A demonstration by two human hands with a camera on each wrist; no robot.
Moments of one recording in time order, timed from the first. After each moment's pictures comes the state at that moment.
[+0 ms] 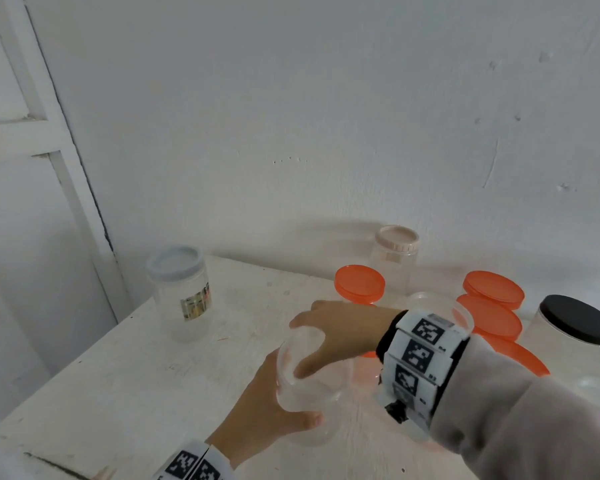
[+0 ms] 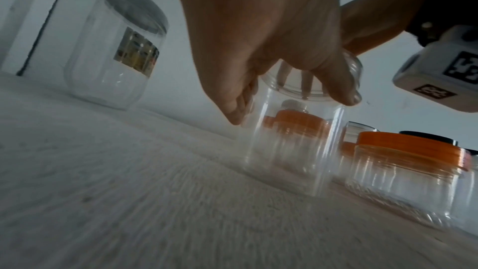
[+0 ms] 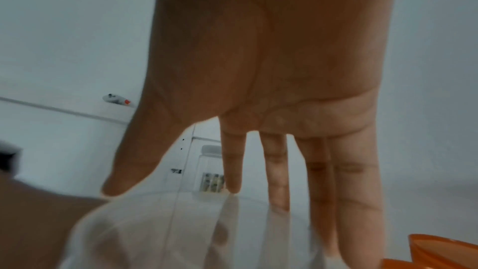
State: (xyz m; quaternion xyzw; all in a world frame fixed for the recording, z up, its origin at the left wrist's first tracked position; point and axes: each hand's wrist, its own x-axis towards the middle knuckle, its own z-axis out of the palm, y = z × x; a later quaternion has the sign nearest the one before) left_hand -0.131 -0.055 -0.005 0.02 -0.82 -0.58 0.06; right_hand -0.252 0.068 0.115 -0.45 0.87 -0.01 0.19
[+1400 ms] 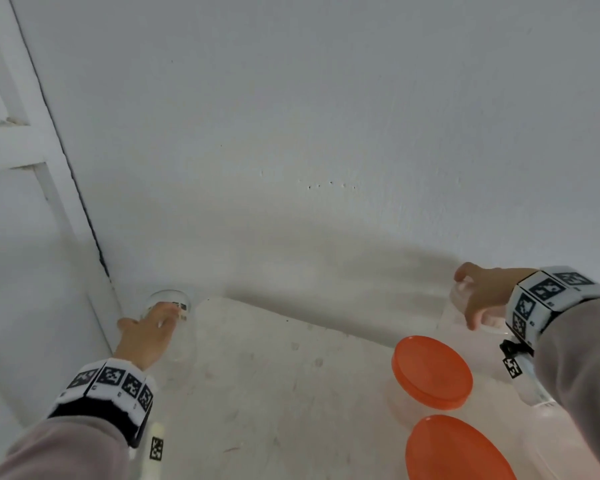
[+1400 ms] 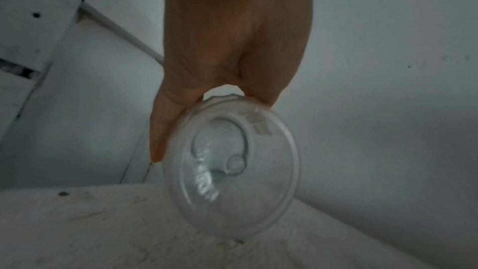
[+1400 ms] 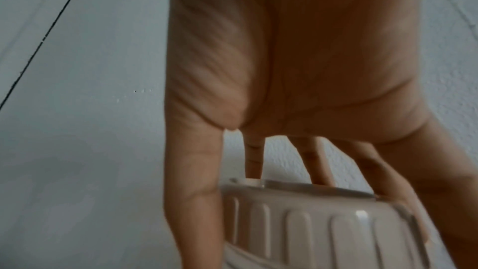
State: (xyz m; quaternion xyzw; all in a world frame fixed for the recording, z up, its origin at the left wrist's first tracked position) left_hand -0.268 -0.348 0.020 0.41 -0.84 -0.32 0.11; right_hand -0.498 0.070 0.158 -0.08 0.98 0.05 0.17
